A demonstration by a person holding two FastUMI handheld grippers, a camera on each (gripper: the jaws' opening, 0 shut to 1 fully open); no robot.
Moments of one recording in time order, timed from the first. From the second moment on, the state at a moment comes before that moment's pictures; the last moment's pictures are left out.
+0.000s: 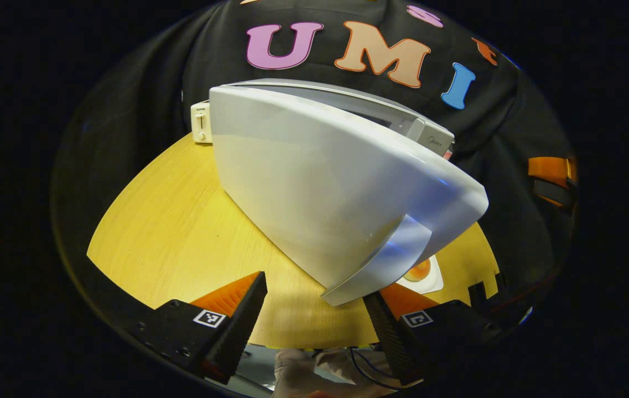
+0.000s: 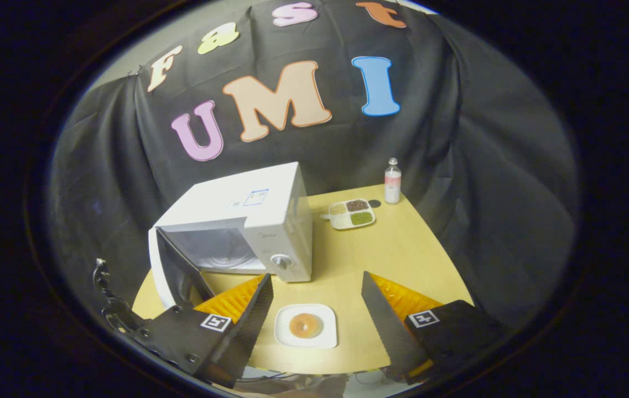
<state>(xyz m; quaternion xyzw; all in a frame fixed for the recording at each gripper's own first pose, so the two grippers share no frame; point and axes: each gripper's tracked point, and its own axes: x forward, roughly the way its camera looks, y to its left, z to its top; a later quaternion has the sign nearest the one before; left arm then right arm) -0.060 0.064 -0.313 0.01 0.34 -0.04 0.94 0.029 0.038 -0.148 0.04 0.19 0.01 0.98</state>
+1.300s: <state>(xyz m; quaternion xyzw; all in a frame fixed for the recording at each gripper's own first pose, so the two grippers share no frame) -0.158 0.309 -0.229 -0.01 0.29 0.14 0.95 0.072 0.088 -0.378 0.00 0.45 -0.02 0.89</state>
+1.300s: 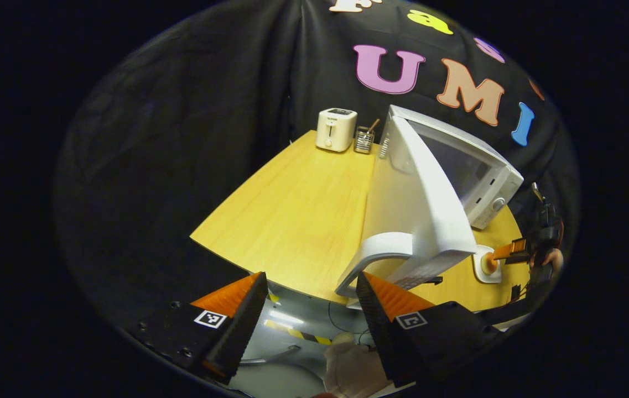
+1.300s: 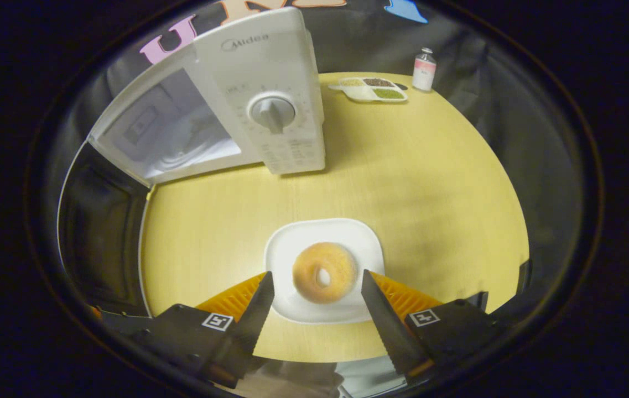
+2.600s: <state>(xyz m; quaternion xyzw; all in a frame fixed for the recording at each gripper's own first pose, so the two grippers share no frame) -0.110 0.317 -0.109 -0.06 0.11 0.20 0.97 0.060 0.122 -0.389 0.02 0.45 0.01 0.89</state>
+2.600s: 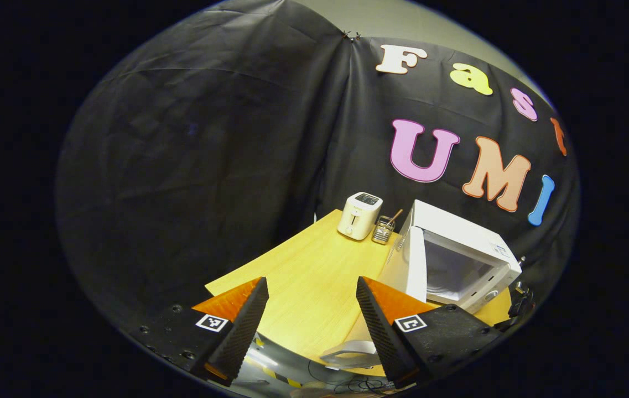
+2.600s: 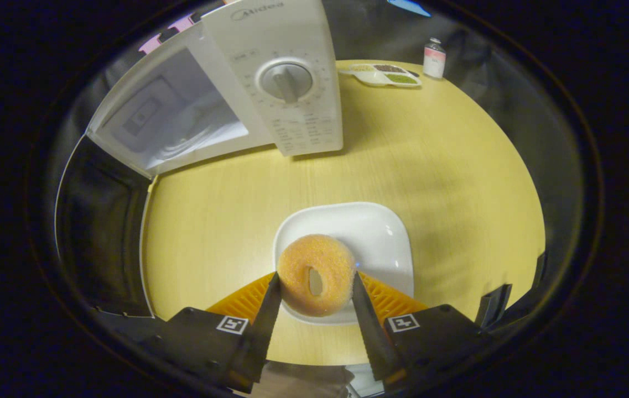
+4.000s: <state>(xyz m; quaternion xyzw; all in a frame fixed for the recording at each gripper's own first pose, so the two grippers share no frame) -0.109 0.325 -0.155 -0.06 0.18 0.19 0.96 0.197 0.343 -0.293 0.23 0.20 0.03 0.95</state>
